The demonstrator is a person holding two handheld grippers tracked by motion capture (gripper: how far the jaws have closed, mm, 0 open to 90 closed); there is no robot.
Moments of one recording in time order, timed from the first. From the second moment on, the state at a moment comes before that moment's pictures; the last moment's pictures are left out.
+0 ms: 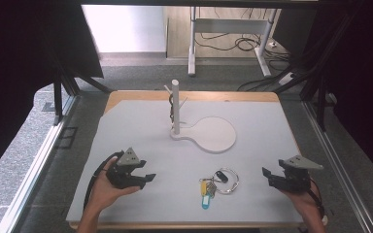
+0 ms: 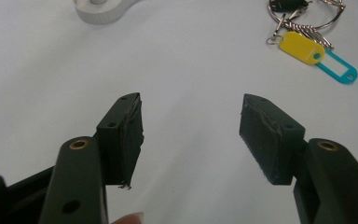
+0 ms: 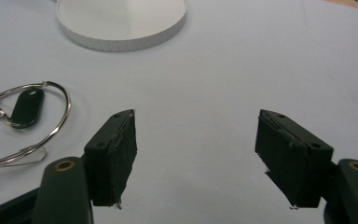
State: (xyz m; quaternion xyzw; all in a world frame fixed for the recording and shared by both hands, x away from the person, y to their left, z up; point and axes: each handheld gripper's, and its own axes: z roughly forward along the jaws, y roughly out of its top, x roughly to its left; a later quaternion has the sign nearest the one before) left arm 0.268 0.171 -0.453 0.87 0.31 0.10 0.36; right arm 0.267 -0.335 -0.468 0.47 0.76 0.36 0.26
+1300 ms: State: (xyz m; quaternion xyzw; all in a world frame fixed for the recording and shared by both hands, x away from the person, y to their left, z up) left arm 0.259 0.166 -0.455 0.88 0.30 0.09 0.37; right arm 0.318 -0.228 -0.443 0.32 0.92 0.19 0.12
